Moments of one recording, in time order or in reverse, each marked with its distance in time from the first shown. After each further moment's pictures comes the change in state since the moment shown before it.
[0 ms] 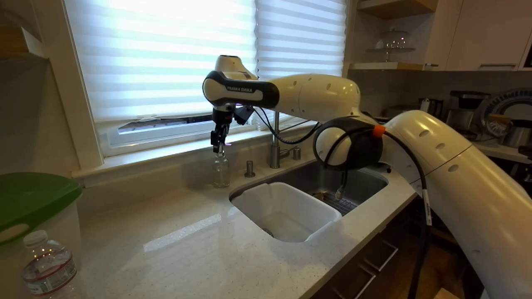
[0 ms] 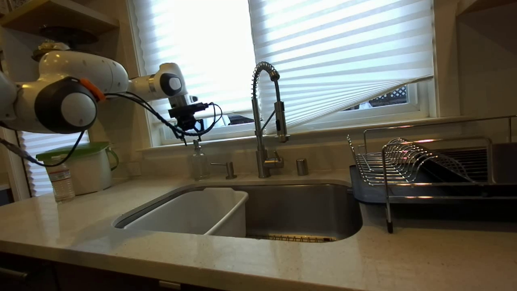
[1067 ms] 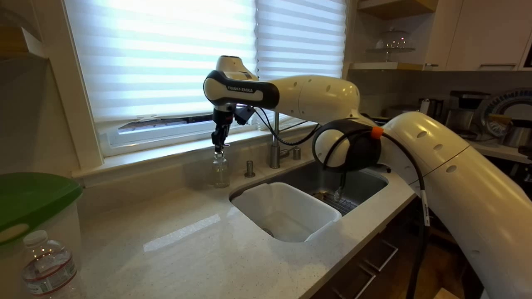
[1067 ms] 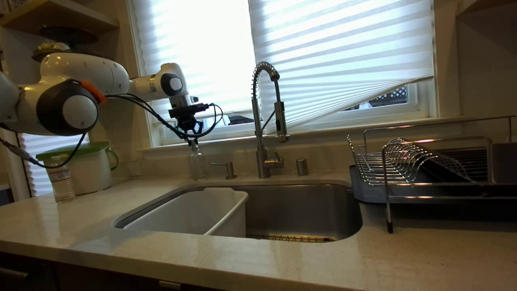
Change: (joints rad) arm -0.001 0.015 0.000 0.027 0.012 -0.025 0.008
